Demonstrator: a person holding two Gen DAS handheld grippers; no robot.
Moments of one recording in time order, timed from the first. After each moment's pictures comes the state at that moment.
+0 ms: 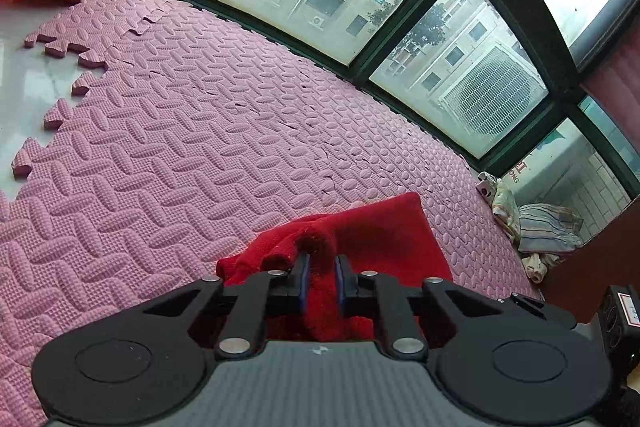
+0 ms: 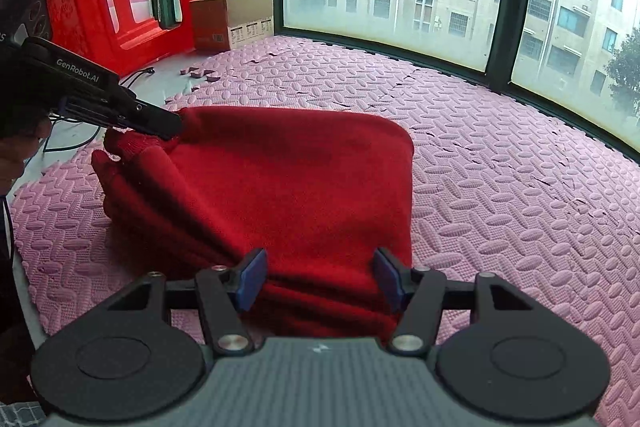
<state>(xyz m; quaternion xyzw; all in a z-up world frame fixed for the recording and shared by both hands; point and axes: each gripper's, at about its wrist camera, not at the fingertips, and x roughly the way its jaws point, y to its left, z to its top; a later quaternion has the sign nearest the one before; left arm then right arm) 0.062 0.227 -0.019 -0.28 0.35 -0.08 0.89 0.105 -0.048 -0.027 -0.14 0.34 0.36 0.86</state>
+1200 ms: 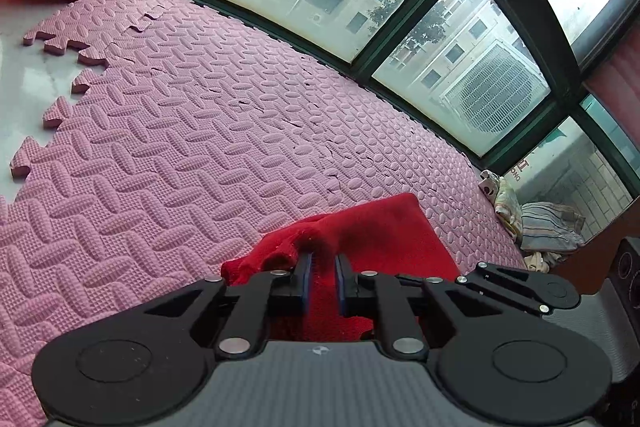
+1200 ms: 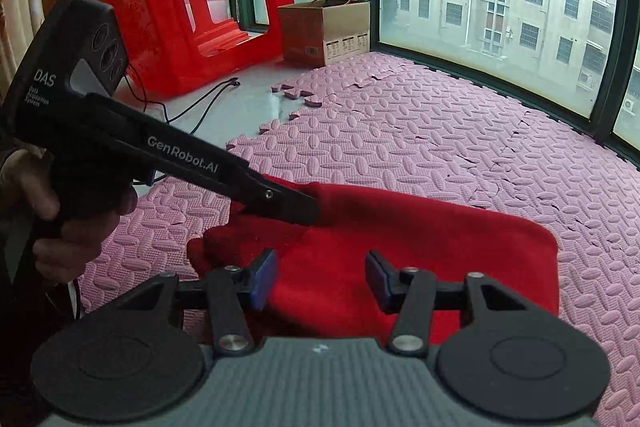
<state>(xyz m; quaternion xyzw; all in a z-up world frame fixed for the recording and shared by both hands) 0.067 0.229 -0.027 -0.28 0.36 -0.08 0.89 0.095 0.058 -0.017 -0.16 0.33 0.46 0.81</state>
